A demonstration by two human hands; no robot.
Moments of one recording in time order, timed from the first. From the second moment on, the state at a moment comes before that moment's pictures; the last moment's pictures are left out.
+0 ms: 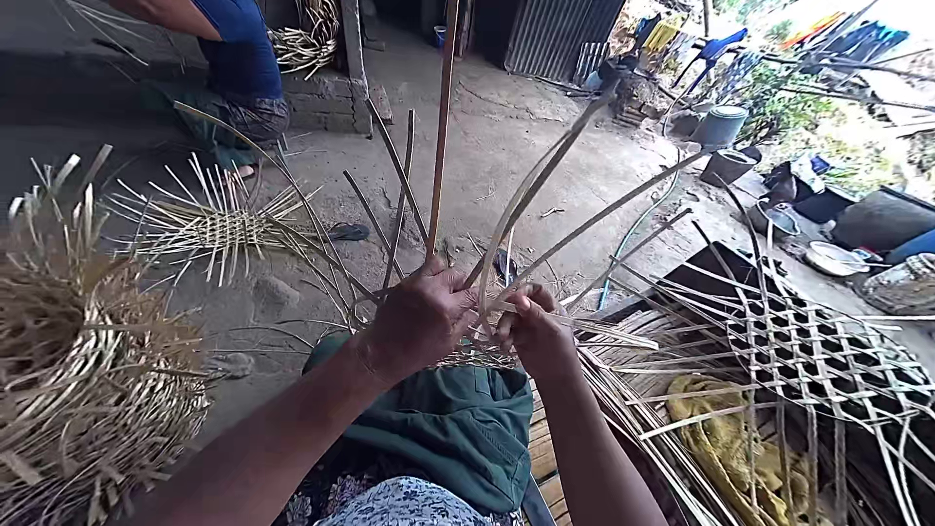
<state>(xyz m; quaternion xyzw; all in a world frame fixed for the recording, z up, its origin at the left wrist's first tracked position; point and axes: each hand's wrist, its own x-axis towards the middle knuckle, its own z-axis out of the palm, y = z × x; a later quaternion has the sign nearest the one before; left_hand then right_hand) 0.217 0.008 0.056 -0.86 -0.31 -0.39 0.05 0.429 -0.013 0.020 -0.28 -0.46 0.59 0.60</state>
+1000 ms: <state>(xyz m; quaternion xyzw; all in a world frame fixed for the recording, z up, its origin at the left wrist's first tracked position) 0.203 0.019 0.074 -0.92 -0.25 -0.29 0.12 0.406 -0.029 0.046 -0.43 -0.61 0.40 0.53</state>
